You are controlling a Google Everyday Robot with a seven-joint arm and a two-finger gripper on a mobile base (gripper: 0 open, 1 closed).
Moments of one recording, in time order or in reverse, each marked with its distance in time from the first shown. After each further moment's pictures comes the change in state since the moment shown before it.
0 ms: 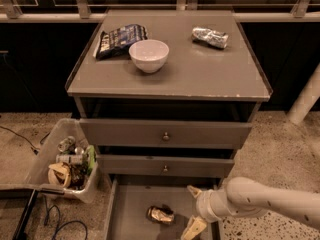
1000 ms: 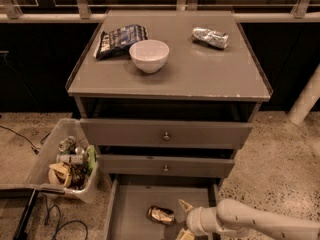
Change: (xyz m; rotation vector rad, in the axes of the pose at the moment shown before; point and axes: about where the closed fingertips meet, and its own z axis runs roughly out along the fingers) arm 0.047 0.012 0.111 -0.010 -0.138 0.018
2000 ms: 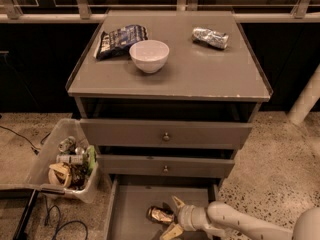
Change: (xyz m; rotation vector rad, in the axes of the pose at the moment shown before) arm 0.022 -0.040 0.079 0.058 -0.130 0.072
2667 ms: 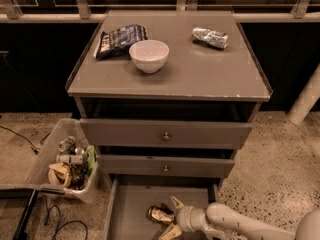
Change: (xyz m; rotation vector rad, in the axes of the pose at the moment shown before) arm -0.005 0.004 0.001 0.006 -0.009 -0.019
